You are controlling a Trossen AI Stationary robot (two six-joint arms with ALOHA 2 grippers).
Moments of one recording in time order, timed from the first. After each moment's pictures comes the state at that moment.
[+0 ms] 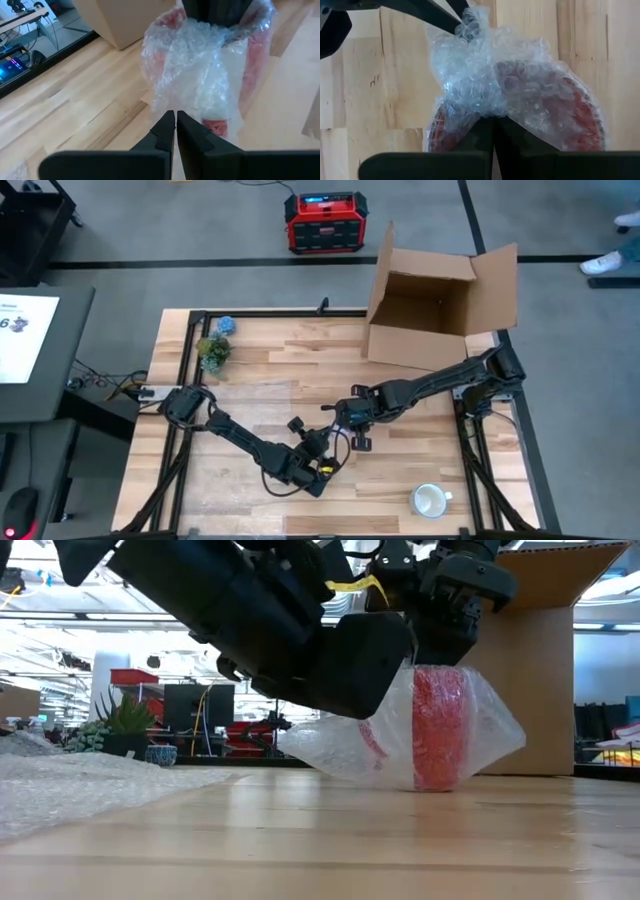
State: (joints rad) left arm -0.49 2.13 1.35 -0.27 -1.14 -0.76; right arm 0.18 1.73 1.24 -0.69 0.08 0.21
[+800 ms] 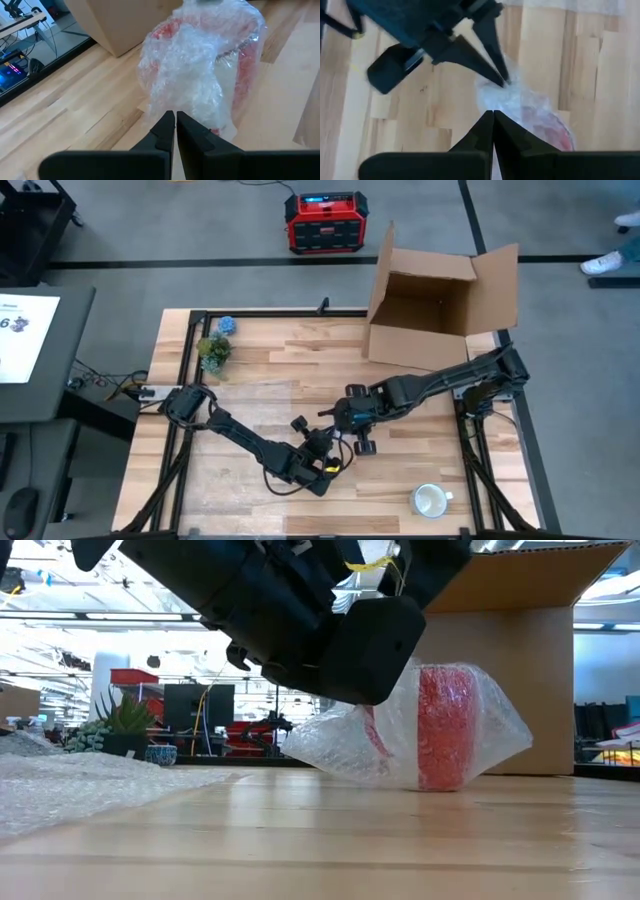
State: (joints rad) left arm -0.48 2.13 1.38 -0.26 -1.14 -0.70; right arm 0.21 1.72 1.45 -0.84 0.04 0.10
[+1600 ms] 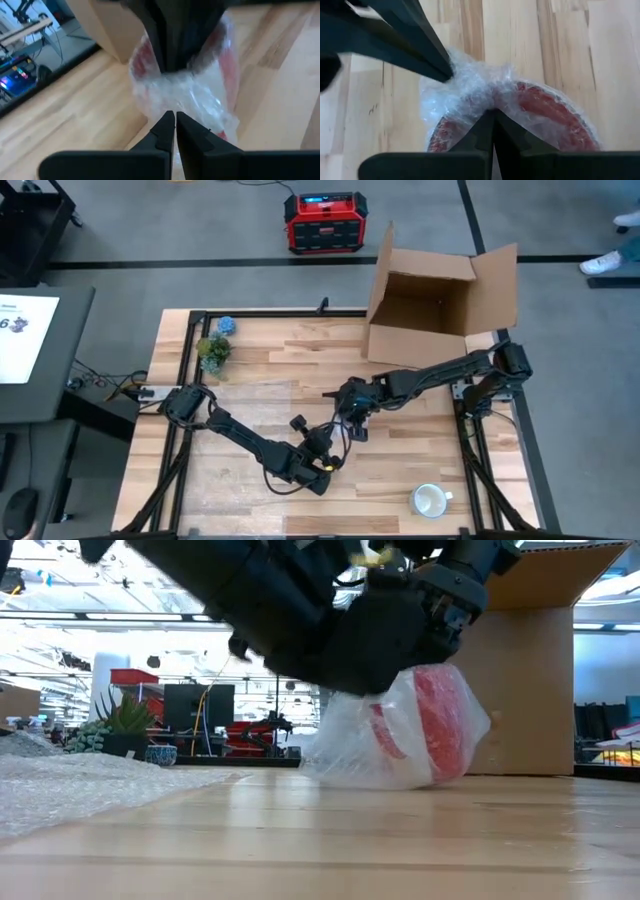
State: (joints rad) left arm -0.49 2.10 1.39 -0.27 -1.16 -0.66; right arm 0.08 1.70 1.09 -0.49 0.00 0.15
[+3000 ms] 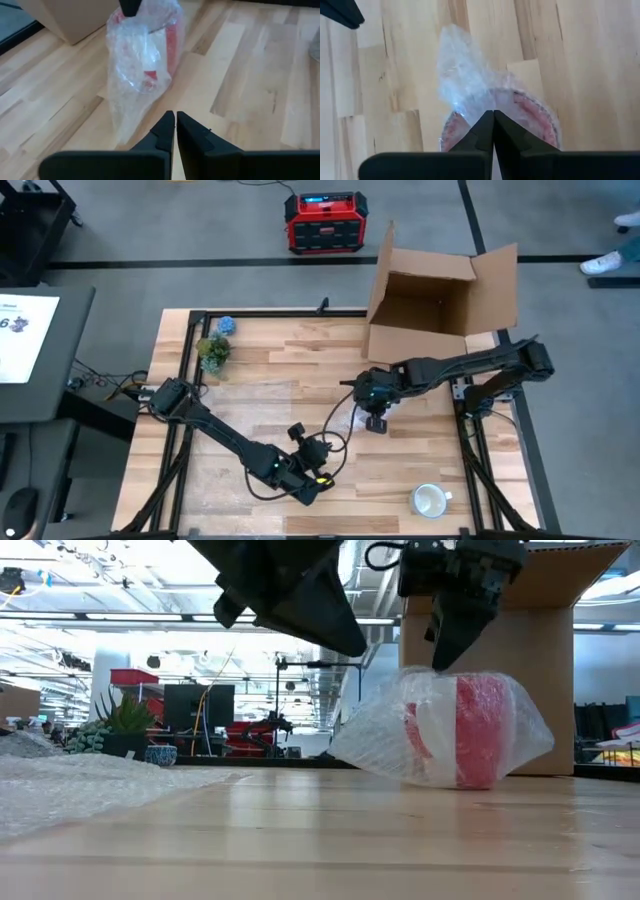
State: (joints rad) left arm -0.55 1.98 1.40 -0.37 -0.91 -0.73; right arm 0.06 1.50 1.12 -0.73 0.00 0.22
